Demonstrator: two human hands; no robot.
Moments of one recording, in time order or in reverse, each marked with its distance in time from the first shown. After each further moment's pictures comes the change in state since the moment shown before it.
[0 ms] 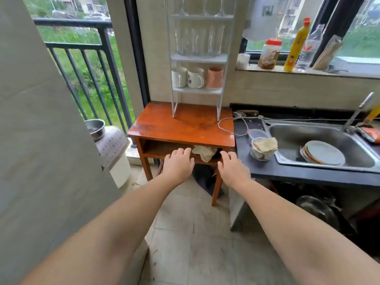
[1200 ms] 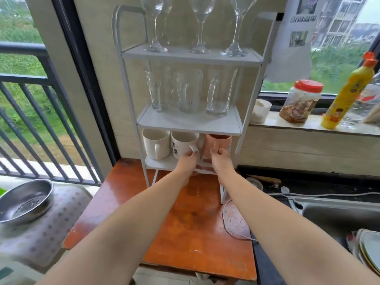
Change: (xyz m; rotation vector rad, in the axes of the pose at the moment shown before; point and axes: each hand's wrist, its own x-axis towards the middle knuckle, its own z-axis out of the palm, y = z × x) left_hand 0.515 0.011 0.005 -1.182 -0.170 -0.399; right_hand 0.527 0.009 -0.029 1.151 0.042 0.385
